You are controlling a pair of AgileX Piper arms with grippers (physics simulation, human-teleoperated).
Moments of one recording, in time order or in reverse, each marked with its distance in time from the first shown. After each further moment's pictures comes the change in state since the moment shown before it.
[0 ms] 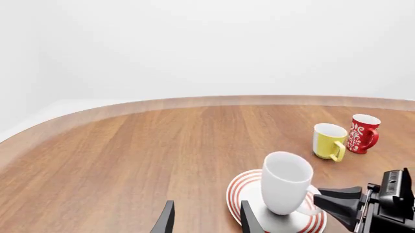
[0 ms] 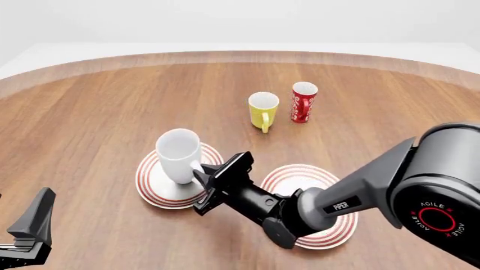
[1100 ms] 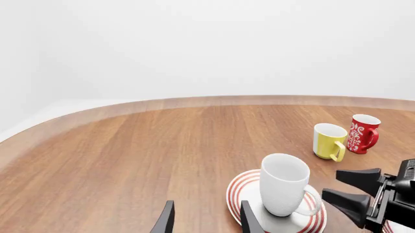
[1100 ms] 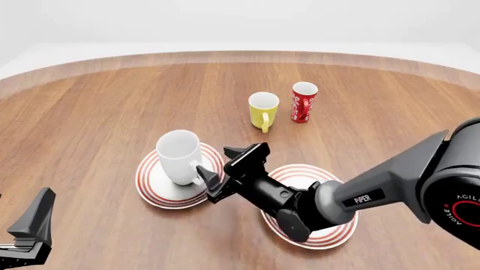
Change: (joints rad) left arm 0.000 0.000 0.000 0.000 0.000; right arm -0.061 -0.072 0.055 -0.007 0.019
